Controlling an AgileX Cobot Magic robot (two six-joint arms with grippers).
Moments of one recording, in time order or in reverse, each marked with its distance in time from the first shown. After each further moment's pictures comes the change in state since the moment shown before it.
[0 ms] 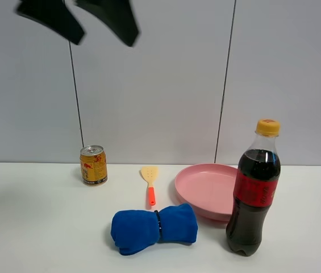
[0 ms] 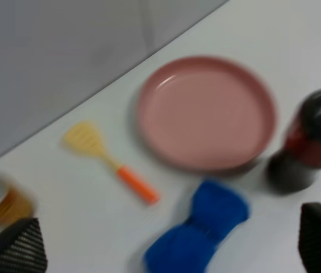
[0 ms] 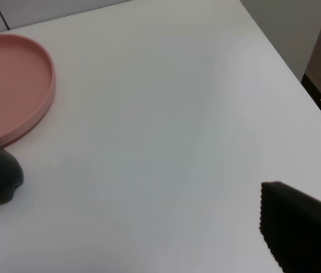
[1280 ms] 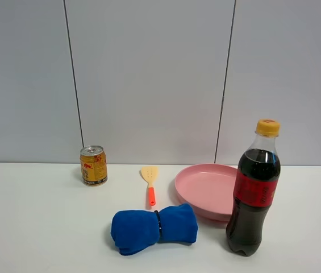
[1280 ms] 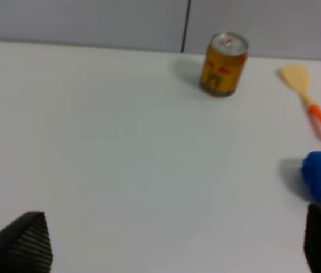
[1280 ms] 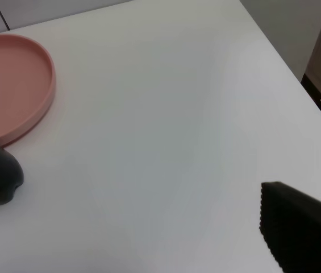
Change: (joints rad) left arm 0.756 -1.206 0.799 -0.233 0.169 0.127; right arm 0.000 0.000 0.000 0.000 0.000 0.000
